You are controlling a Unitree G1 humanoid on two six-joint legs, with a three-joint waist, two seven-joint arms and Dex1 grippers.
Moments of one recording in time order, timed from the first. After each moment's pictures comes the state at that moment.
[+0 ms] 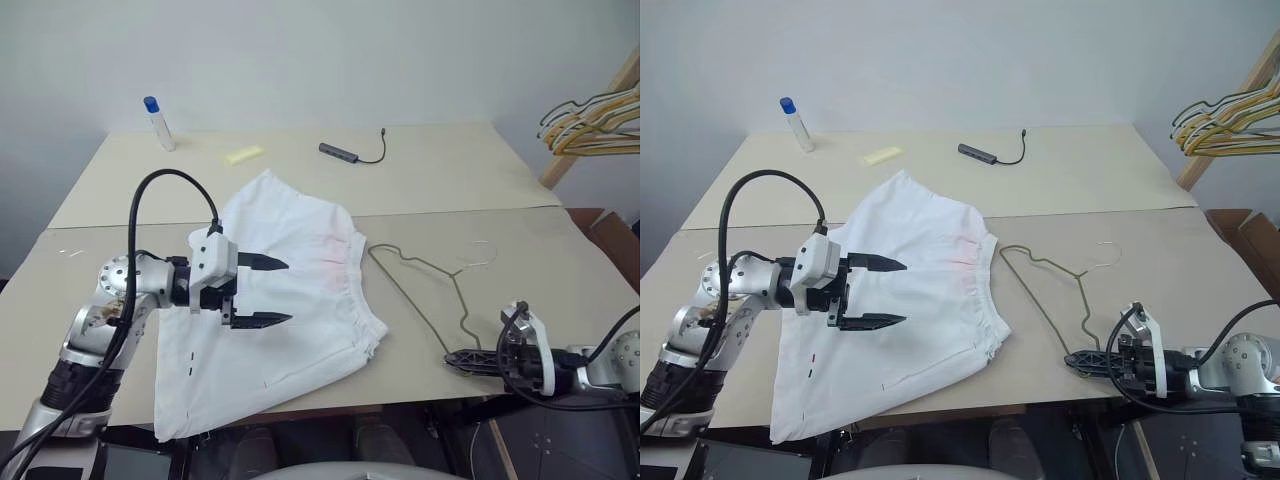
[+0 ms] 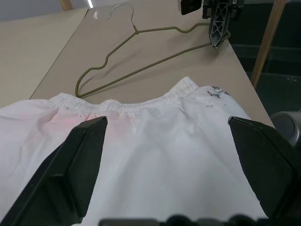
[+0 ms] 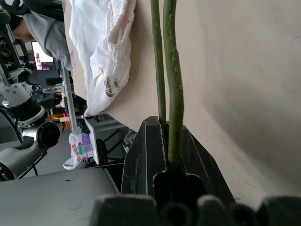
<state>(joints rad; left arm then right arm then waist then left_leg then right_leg) -0.30 0.74 -0.06 -0.17 -0.43 0.26 -1.28 -0.12 -0.89 -0.17 0.18 0.96 1.54 1.00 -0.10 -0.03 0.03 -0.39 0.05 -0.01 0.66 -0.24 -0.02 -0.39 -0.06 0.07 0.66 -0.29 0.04</state>
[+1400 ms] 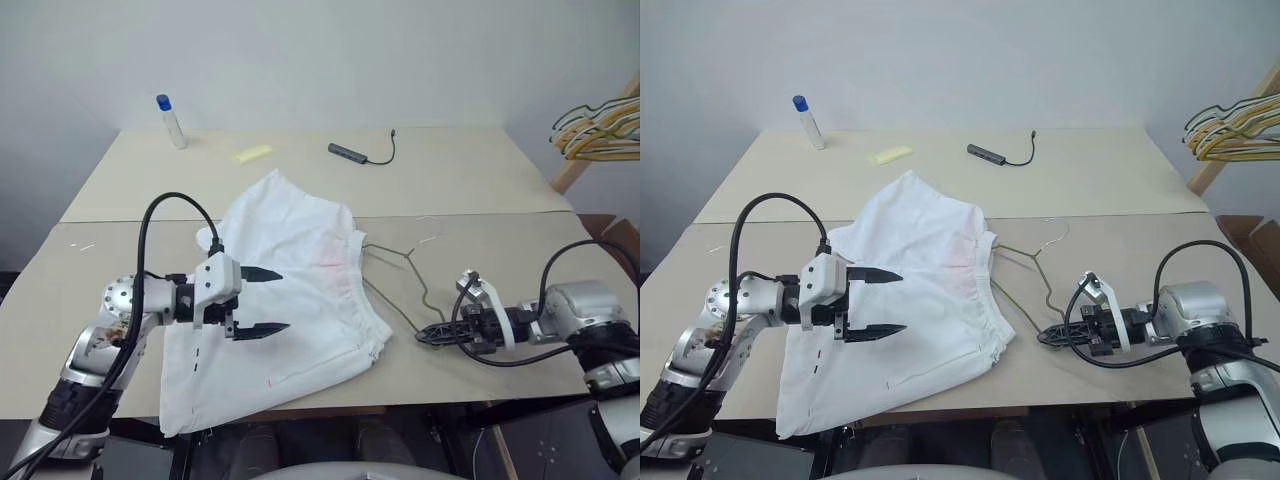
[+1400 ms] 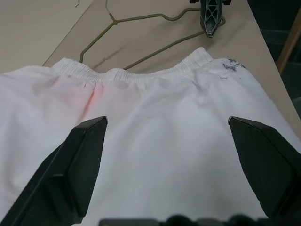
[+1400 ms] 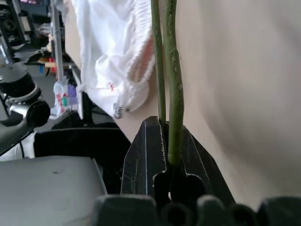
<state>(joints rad) -0.18 0.74 -0.07 -0.22 -0.35 0.22 -1.18 -0.56 -0.85 0.32 0.46 0.68 1.34 1.36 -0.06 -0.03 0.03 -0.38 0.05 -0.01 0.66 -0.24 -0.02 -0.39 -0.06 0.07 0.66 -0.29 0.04</state>
